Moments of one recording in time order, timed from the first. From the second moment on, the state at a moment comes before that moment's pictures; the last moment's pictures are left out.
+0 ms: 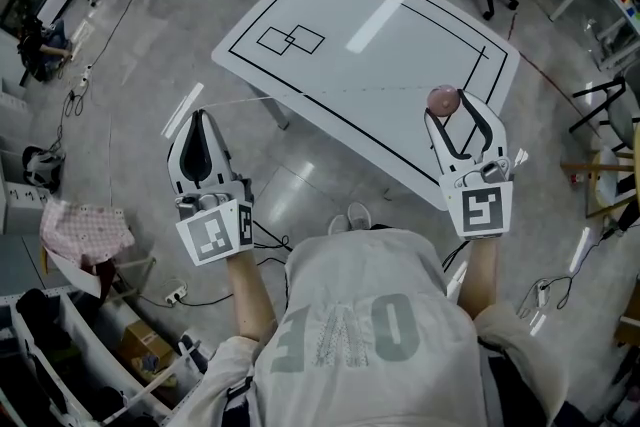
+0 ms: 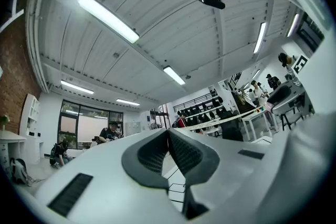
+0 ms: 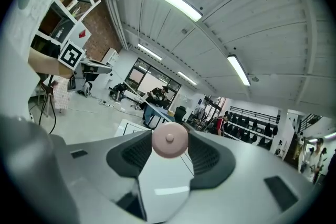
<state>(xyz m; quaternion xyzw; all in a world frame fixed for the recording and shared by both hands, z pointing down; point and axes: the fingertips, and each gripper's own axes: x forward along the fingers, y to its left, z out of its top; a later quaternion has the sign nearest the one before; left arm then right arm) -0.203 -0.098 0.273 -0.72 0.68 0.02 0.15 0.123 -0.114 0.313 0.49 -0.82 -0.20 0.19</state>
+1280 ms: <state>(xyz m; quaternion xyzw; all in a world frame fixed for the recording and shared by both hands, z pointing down) -0.122 -0.298 0.460 -0.78 0.60 -0.15 -0.02 0.203 -0.240 0.474 0.56 -0.78 0.06 0.26</state>
